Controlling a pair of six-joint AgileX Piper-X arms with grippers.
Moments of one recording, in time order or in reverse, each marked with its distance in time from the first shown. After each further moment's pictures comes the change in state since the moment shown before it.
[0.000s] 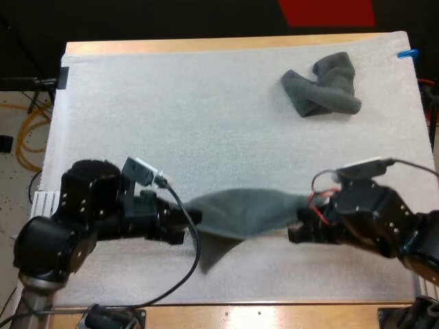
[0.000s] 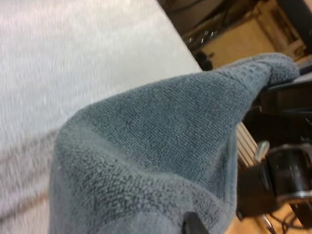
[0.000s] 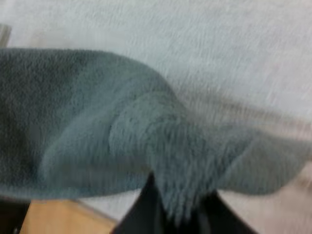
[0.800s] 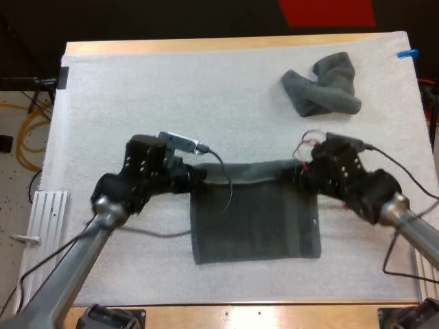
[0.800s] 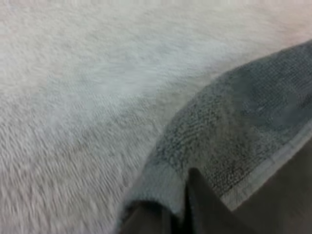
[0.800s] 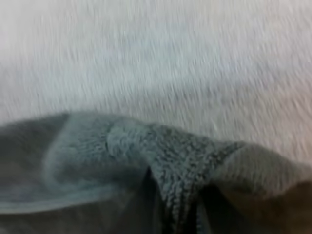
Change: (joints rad) left arm 0.018 0.439 0.260 -0.657 -0.354 0.029; right arm -0.374 0.365 0.287 -0.625 -0.107 0.065
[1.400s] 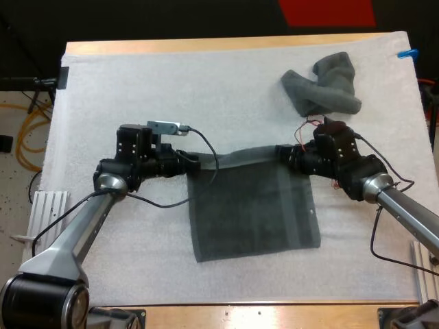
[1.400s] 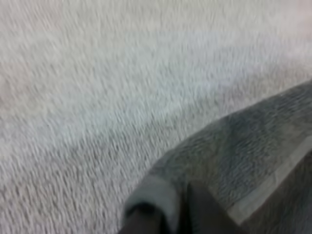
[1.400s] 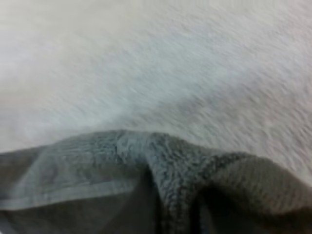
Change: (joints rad) left arm 0.171 0.254 -0.011 -0.224 0.163 0.003; right arm -0.117 0.229 0.000 -0.318 -0.175 0.018
